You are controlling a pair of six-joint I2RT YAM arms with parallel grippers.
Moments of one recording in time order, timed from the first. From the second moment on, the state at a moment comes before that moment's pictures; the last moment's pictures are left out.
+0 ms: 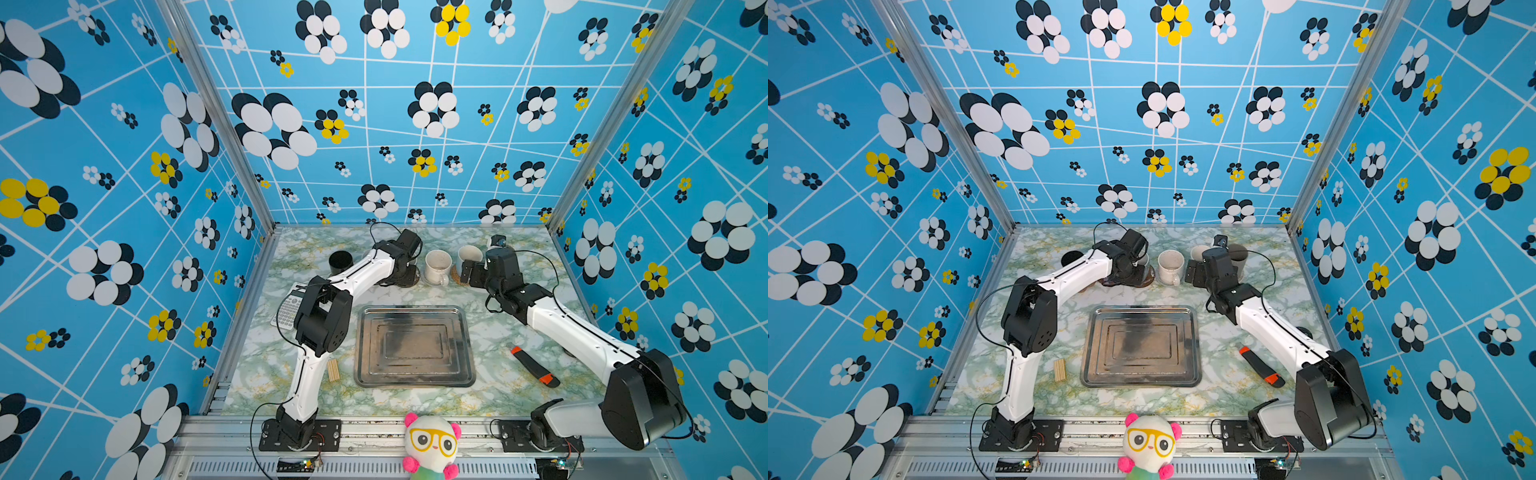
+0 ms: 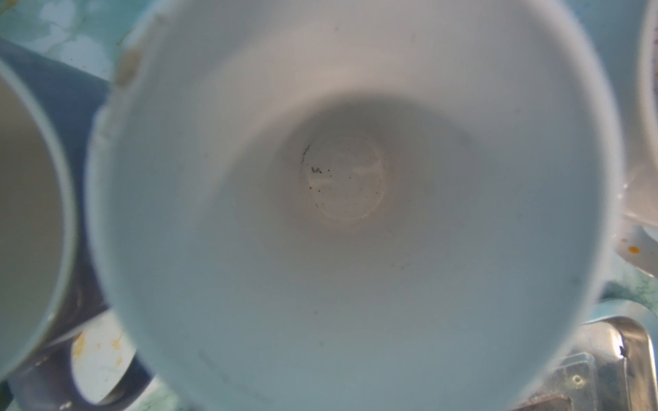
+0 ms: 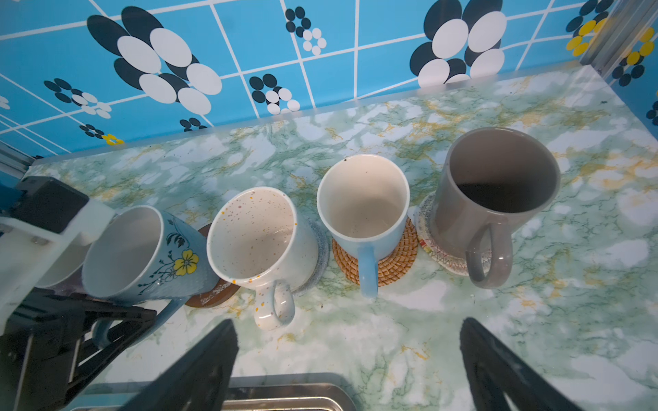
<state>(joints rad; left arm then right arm) -0.58 2.15 1.82 -0.83 -0.07 -0.35 0.41 1.39 0.98 -0.19 0.30 0.38</state>
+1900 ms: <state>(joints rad) -0.57 2.17 1.84 -0.84 -0.06 -0.37 0.41 1.39 0.98 -0.19 0.28 0.38</state>
